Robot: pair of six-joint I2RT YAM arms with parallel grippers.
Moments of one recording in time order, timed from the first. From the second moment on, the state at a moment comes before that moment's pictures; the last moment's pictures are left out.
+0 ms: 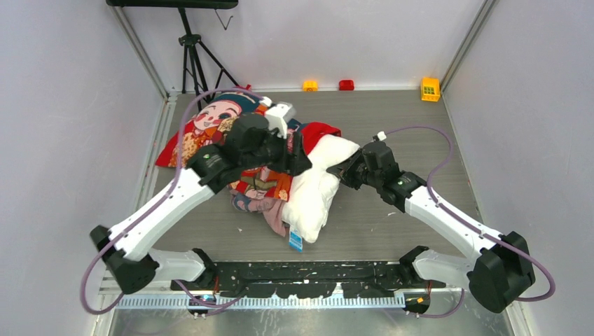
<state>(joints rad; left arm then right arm) -0.80 1.28 1.37 -0.61 0.15 -0.42 0.55 1.13 0.77 -0.23 -0.06 1.22</state>
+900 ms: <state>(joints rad) -0.70 1.40 1.33 -0.79 -0.02 -0.36 0.53 1.07 0.74 -0.23 -0.07 1.15</state>
